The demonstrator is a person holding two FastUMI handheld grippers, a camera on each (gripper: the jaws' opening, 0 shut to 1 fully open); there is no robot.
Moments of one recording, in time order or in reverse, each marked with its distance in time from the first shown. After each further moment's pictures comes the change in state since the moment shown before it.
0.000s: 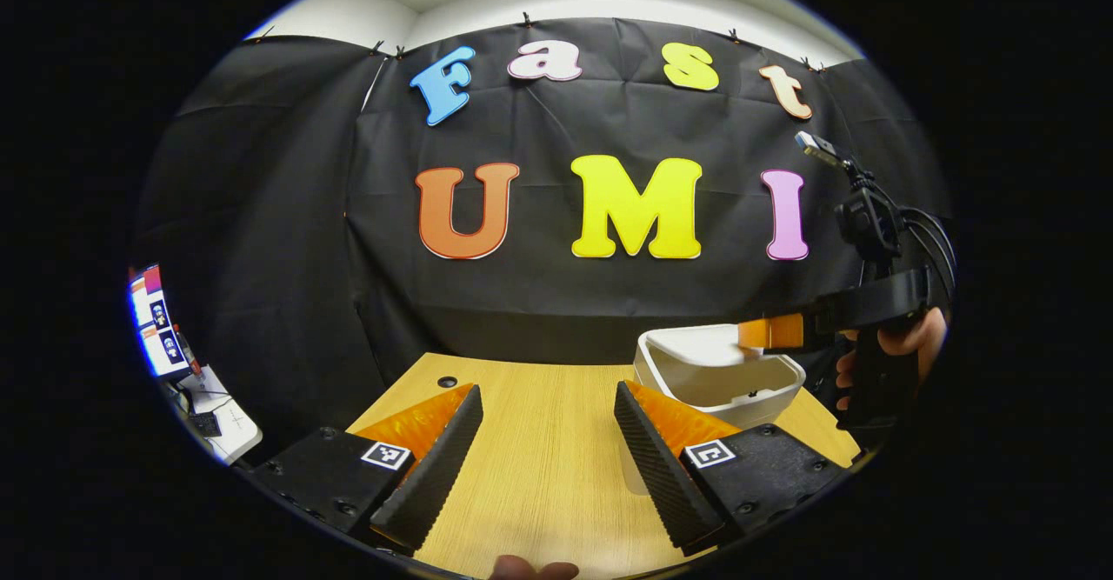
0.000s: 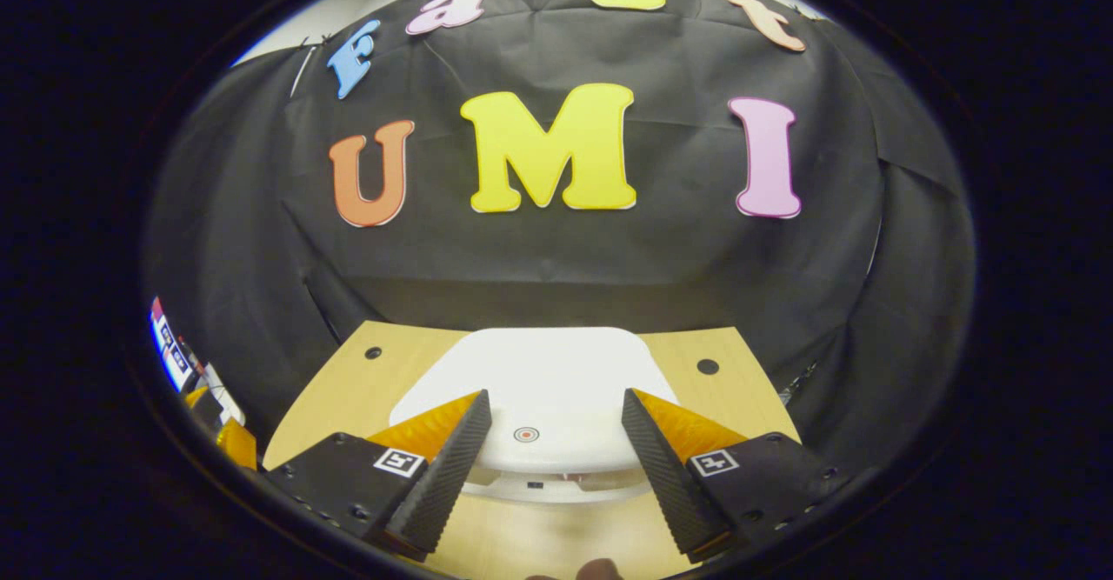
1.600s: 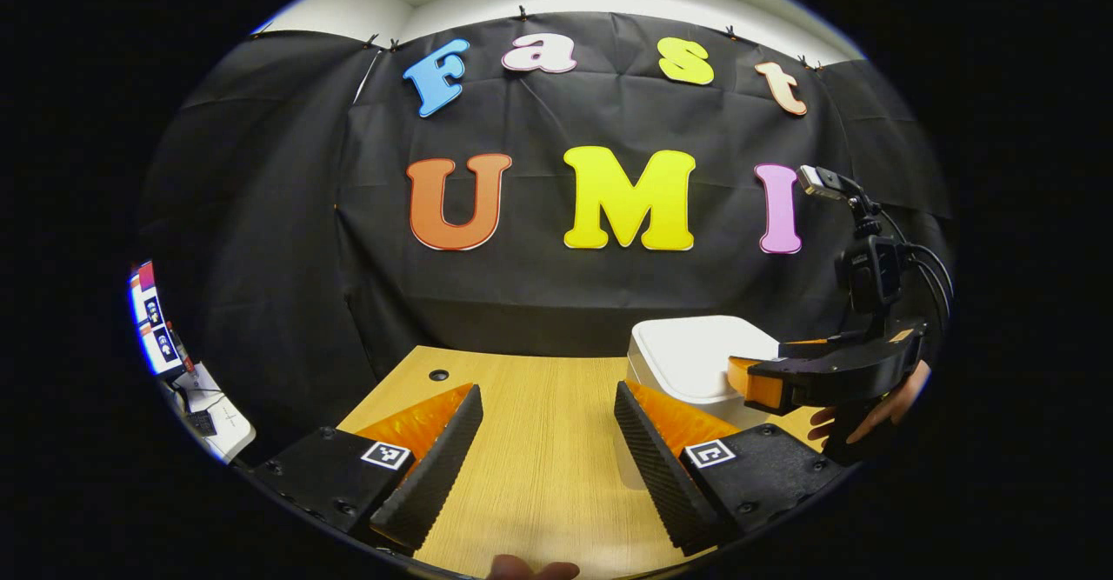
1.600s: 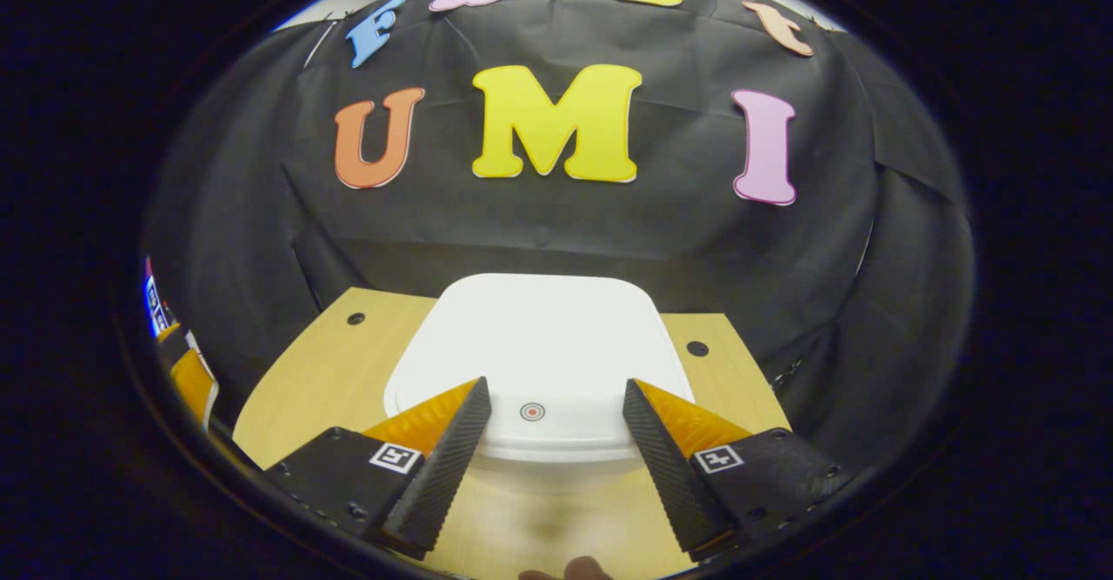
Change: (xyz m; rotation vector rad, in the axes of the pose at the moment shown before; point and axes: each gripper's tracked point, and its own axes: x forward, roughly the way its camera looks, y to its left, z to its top) left arm 0.001 -0.020 -0.029 -0.013 0.013 -0.037; right arm 0.004 0.003 -0.046 -0.065 0.015 -0.055
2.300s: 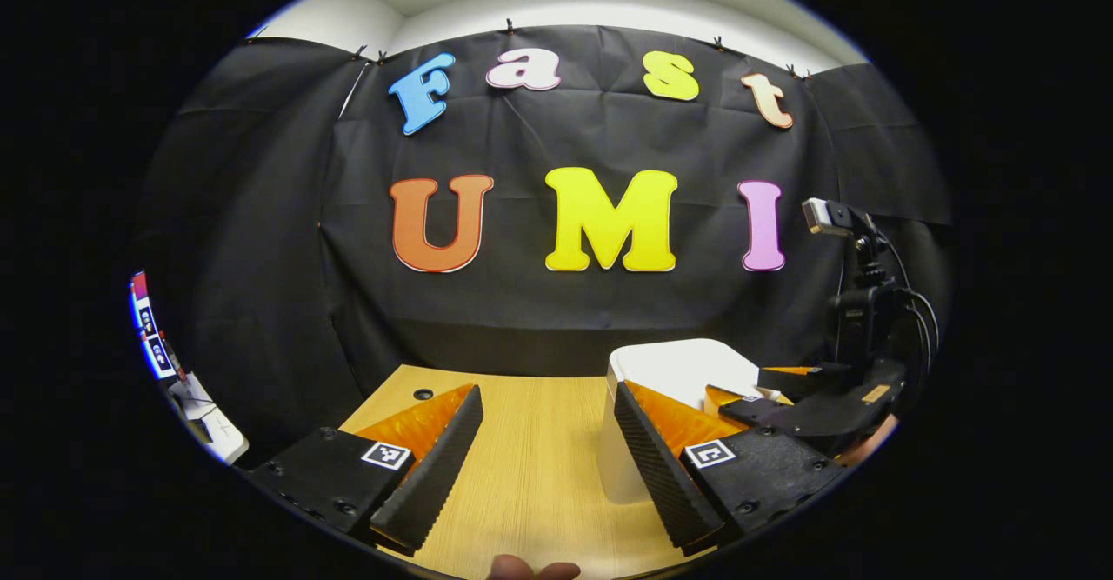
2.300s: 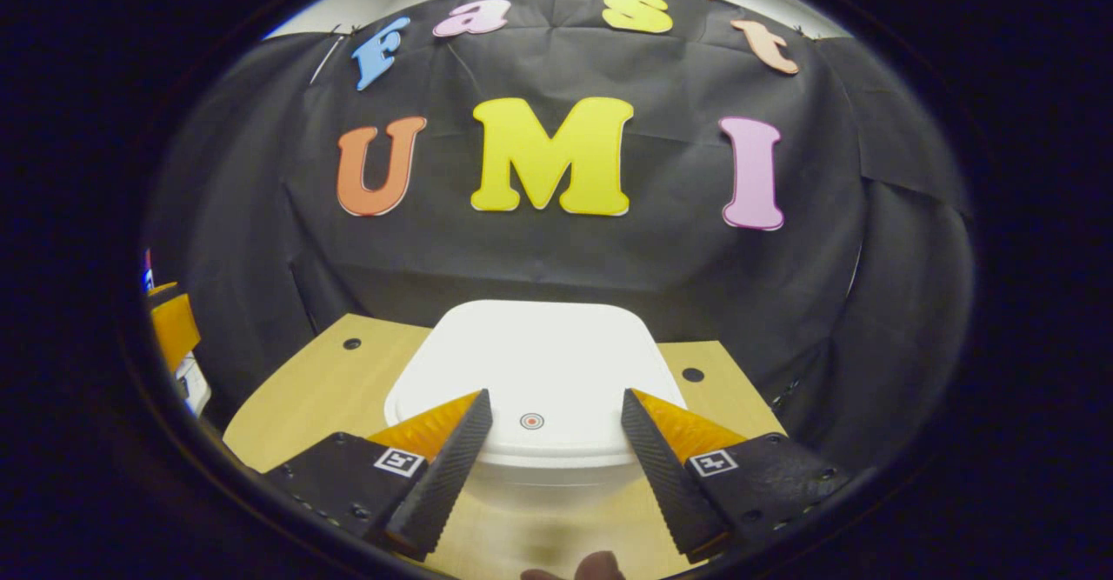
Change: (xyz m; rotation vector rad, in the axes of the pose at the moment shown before) left arm 0.002 -0.023 0.033 0.011 -0.070 -0.053; right arm -0.007 0.001 0.008 0.024 -0.166 -0.004
